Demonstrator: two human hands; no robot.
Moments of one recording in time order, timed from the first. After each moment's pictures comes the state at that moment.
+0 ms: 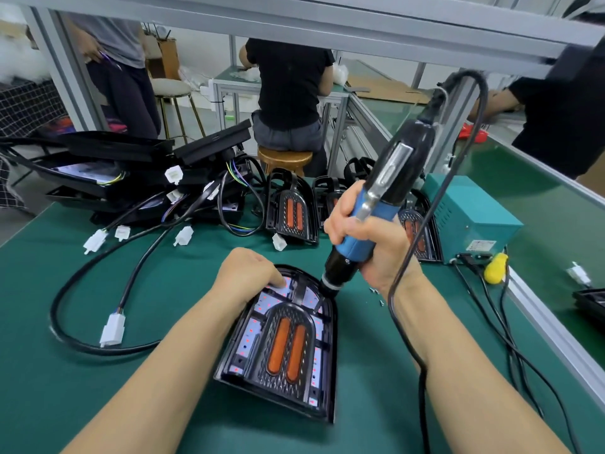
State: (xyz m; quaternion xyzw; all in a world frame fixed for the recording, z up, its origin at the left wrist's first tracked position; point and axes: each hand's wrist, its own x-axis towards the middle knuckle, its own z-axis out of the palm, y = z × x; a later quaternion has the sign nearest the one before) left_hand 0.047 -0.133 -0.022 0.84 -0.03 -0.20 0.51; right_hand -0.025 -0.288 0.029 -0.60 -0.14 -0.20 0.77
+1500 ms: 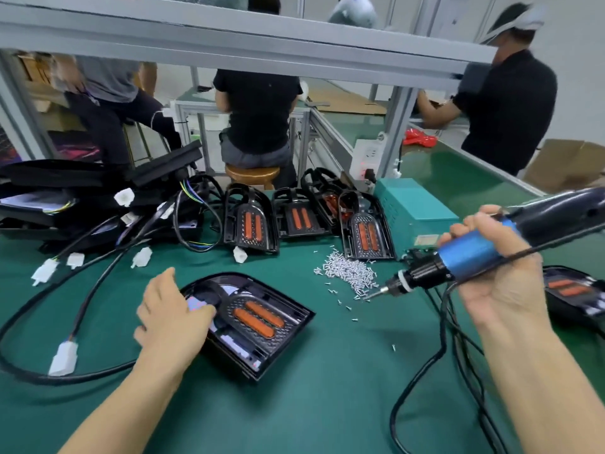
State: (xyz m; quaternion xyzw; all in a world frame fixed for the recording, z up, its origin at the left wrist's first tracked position) left_hand -0.008 -0.107 -0.025 0.91 0.01 -0.03 0.42; right_hand -0.154 -0.382 0.051 -0.42 0.07 -0.42 0.80
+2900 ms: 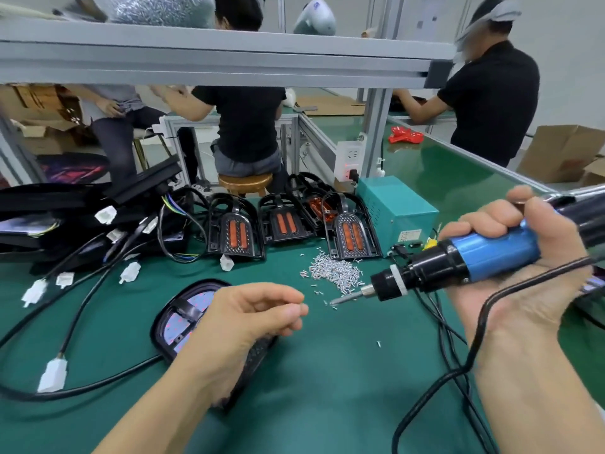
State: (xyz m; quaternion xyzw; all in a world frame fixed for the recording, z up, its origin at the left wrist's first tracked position) left_hand -0.066 -0.152 0.022 0.59 -0.22 -0.28 0.72; right_hand -0.186 -0.349 0.079 -0.27 -0.01 -0.46 0.85
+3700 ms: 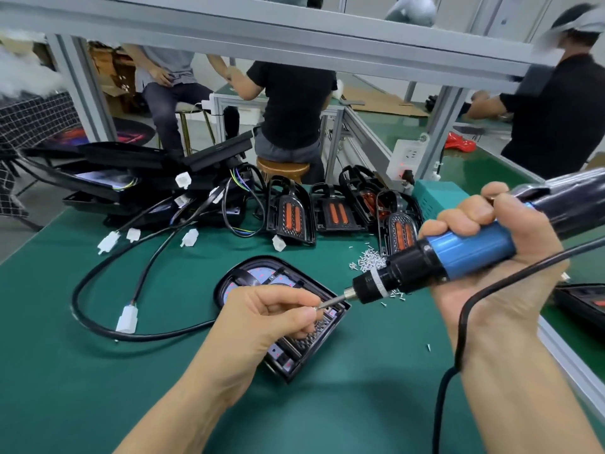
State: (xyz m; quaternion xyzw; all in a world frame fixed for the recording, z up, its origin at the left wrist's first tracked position) left_hand -0.063 -0.093 0.009 0.60 -0.19 -0.24 0.74; right_hand -0.131 -0.282 0.083 -0.32 -0.03 -0.36 0.87
